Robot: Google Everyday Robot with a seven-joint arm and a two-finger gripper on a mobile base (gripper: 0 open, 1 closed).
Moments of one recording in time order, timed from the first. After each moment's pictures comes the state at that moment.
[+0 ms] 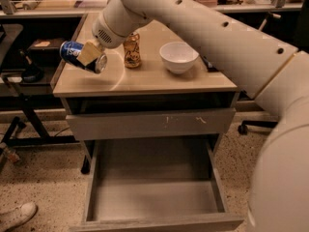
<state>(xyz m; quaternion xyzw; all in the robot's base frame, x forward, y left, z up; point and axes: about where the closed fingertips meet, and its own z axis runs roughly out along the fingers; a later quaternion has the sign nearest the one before) 0.669 0.164 0.916 -0.54 0.74 0.18 0.36</state>
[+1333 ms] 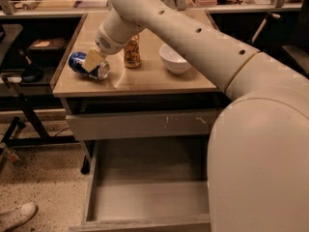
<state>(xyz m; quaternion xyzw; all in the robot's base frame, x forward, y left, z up) 0.712 0.172 0.862 -0.52 0.78 0.18 0.31</state>
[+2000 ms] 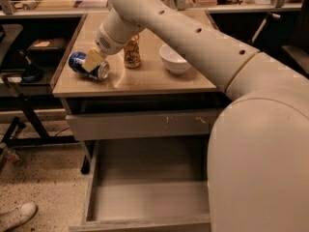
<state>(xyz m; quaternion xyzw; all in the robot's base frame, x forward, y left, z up) 0.712 0.172 0.862 -0.52 0.78 0.18 0.31</state>
